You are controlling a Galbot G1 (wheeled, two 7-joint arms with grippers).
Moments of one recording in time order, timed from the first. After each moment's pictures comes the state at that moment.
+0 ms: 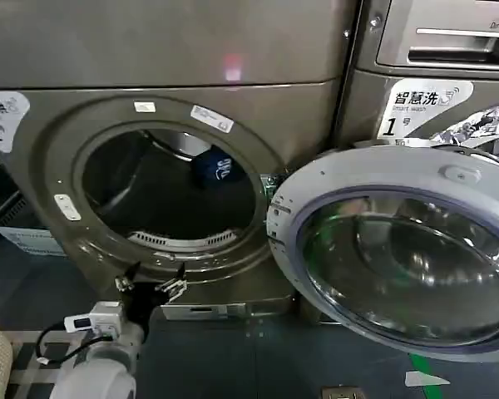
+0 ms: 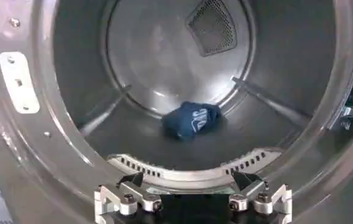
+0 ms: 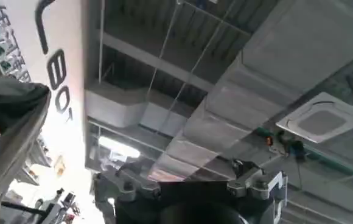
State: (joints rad) left arm 1.43 -1.51 -0.54 -2.36 -0.01 0.74 0.00; right arm -1.57 1.14 2.43 1.81 0.08 -0.06 0.10
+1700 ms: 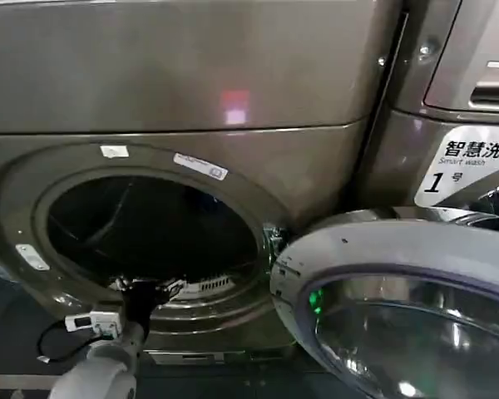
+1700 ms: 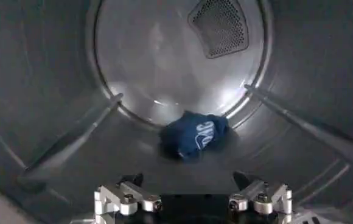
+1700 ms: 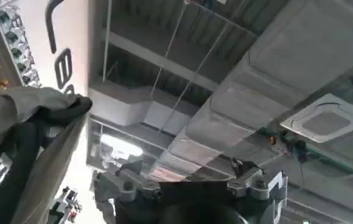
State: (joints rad) left arm 1.43 -1.51 -0.54 -2.37 -0.01 0.74 0.00; right arm -1.57 1.16 2.44 1.80 0.08 -0.06 0.10
